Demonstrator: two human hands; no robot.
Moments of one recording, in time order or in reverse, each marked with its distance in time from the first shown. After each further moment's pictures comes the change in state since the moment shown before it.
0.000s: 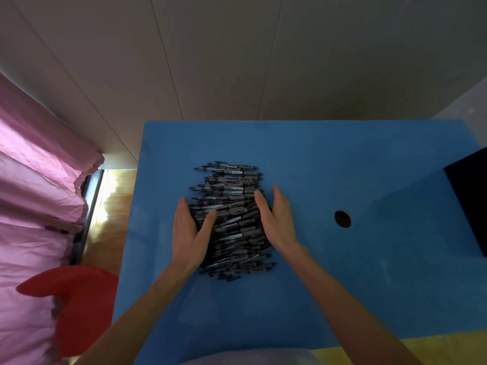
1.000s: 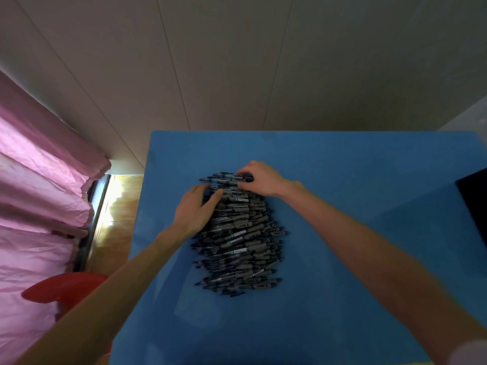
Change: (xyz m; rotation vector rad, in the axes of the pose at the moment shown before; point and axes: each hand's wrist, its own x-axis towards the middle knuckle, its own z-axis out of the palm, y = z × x) left_hand 0.096 0.032 -0.016 0.311 -0.188 0.074; right_hand 0.148 -0.068 -0.002 -0.772 -0.418 -0.457
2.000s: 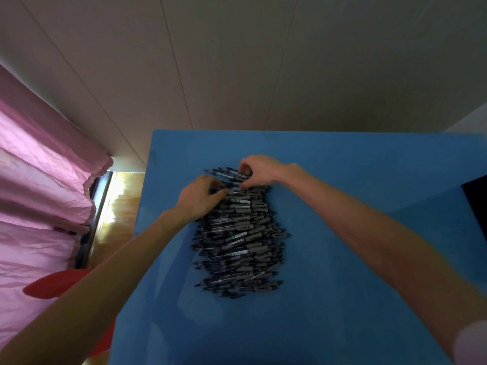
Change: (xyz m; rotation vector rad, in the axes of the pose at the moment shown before) left_hand 0.033 0.011 -0.013 0.157 -0.107 0.096; right_hand 0.030 0.002 -0.022 -0.166 -0.140 -0.047
